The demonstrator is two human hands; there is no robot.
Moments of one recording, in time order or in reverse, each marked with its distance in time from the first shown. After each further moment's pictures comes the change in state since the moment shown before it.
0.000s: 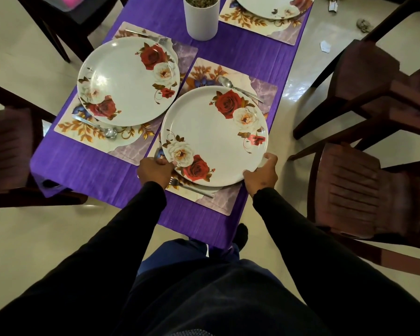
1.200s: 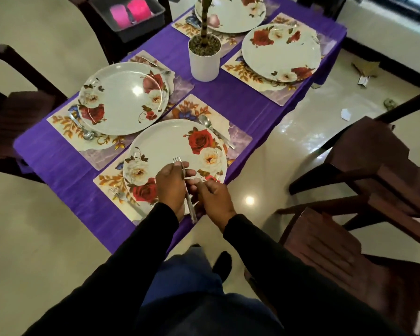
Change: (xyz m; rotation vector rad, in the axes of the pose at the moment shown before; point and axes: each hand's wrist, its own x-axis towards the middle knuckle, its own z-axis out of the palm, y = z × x) left_hand -0.135 0.126 0.127 -0.923 0.014 -0.060; right_hand 0.053 -0.053 -0.079 -0.047 -0.763 -0.353
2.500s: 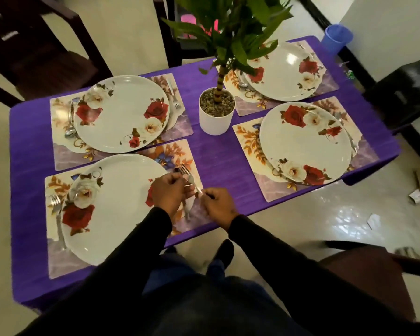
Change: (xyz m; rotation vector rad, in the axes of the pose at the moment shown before) left_hand 0.121 0.027 0.195 -0.129 0.419 -0.045; right_hand 0.242 -0.081 -0.170 -0.531 -0.467 -0.157
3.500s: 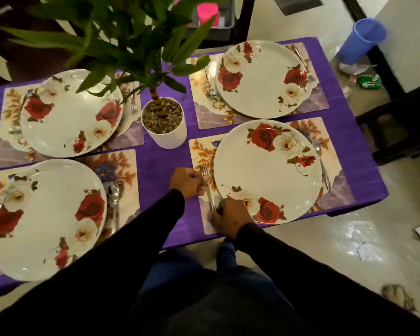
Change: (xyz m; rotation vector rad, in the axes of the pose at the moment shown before) left_hand 0.050 -0.003 0.226 0.344 -0.100 -0.106; right_hand 0.071 0.055 -0.218 -0.671 -0.263 0.104
